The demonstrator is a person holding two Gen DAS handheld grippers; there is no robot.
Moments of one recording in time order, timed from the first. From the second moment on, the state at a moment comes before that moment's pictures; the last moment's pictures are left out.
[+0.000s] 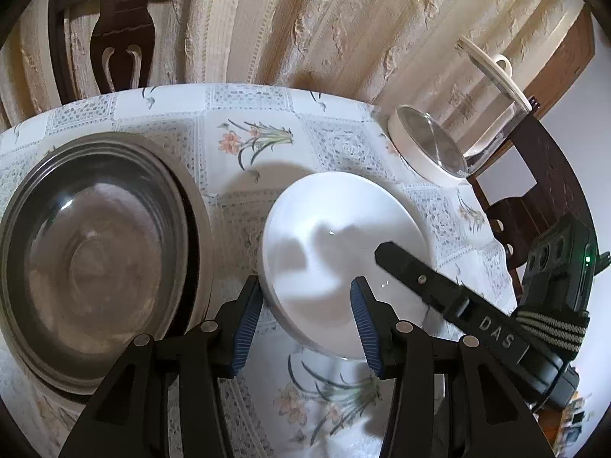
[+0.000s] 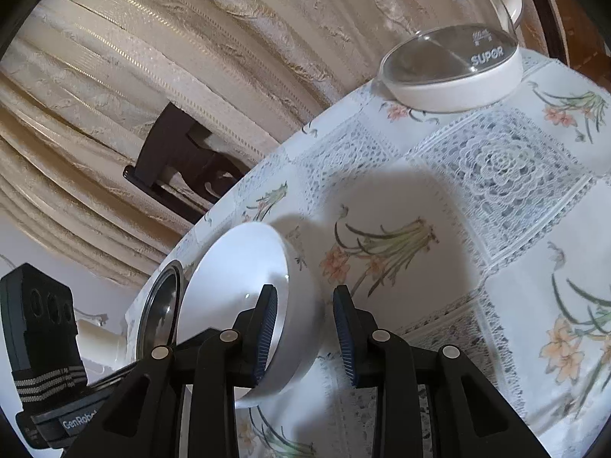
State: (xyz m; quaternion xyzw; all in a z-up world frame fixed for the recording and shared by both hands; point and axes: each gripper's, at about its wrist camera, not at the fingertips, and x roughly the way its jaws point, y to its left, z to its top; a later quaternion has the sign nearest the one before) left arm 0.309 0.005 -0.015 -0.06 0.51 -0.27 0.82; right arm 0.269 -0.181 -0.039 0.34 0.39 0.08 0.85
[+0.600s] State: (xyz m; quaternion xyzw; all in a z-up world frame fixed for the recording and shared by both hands) left arm 0.298 0.010 -0.008 -0.07 0.49 -0.27 0.83; right arm 0.269 -0.174 -0.036 0.34 0.39 0.11 0.85
